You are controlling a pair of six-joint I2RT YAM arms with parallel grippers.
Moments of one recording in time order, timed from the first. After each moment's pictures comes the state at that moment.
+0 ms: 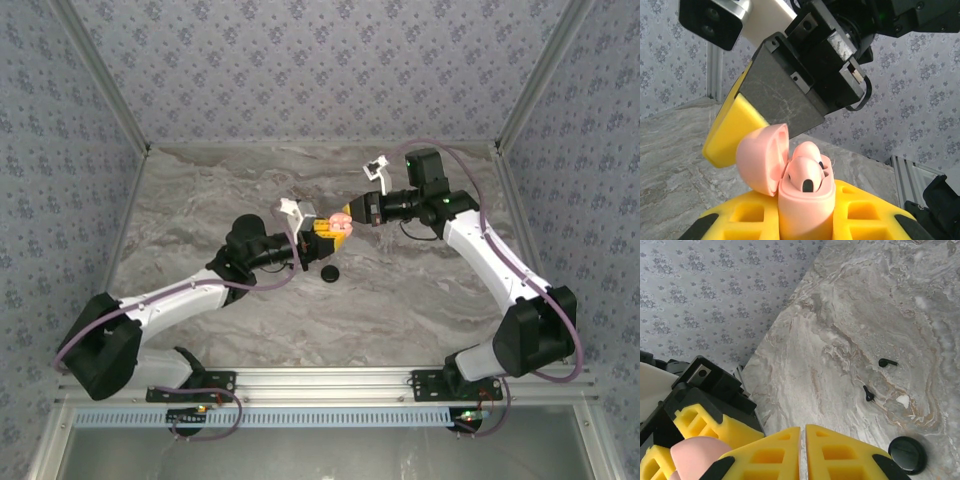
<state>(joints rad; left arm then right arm) -0.75 1.32 0.71 0.63 0.53 -0.25 0.35 1.43 1.24 -0.49 -0.90 0.25</state>
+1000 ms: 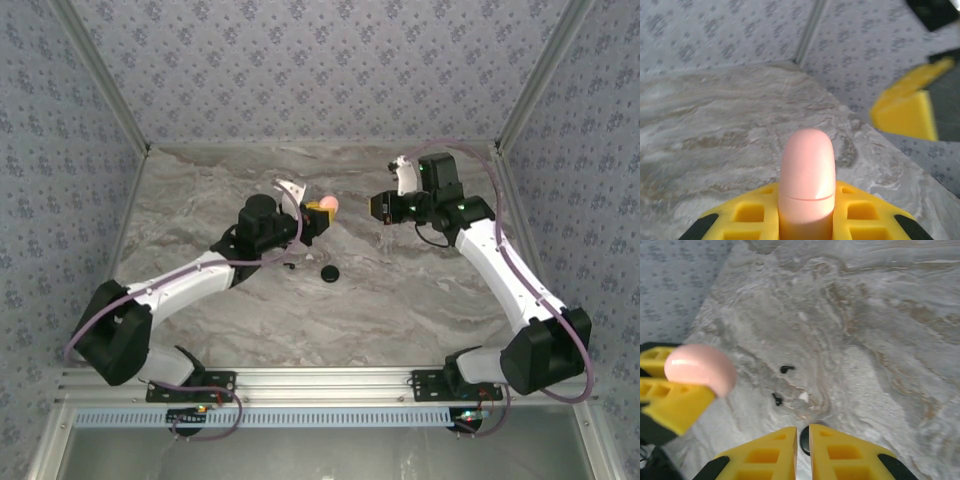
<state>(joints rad) -0.68 1.42 0.89 0.32 0.24 -0.38 0.32 1.32 1.22 -0.60 -0.45 0.23</state>
